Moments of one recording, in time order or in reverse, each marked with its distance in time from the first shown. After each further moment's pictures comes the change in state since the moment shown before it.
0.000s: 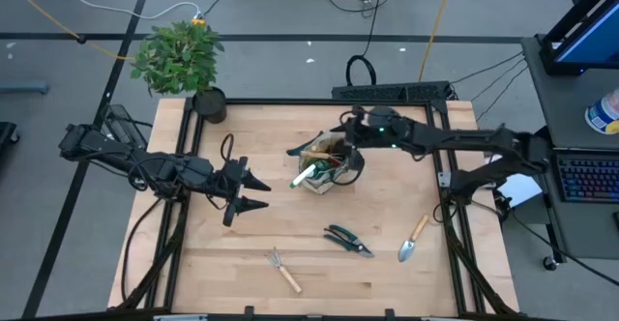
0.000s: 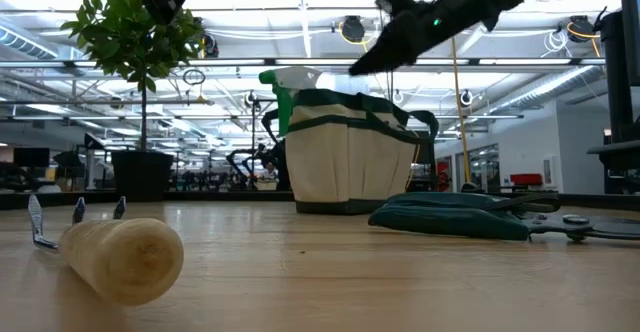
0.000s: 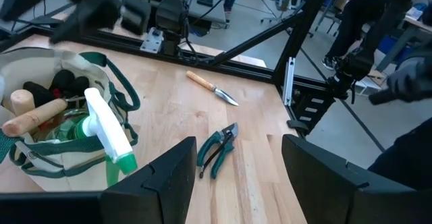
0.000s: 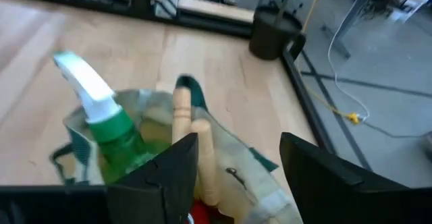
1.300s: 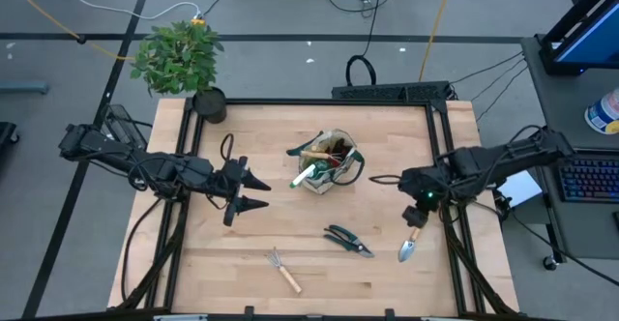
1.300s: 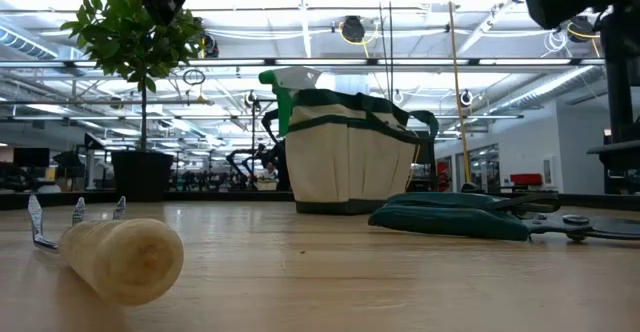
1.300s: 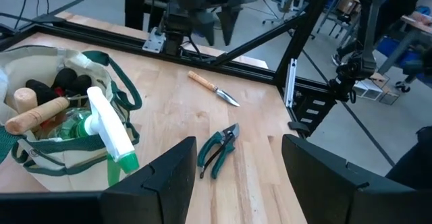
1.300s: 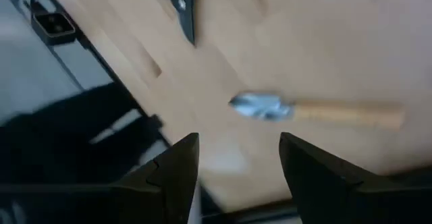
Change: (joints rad) left arm 0.000 0.000 0.000 0.000 -0.009 -0.010; right arm 0.527 -0.360 0.000 -1.133 -0.304 1.360
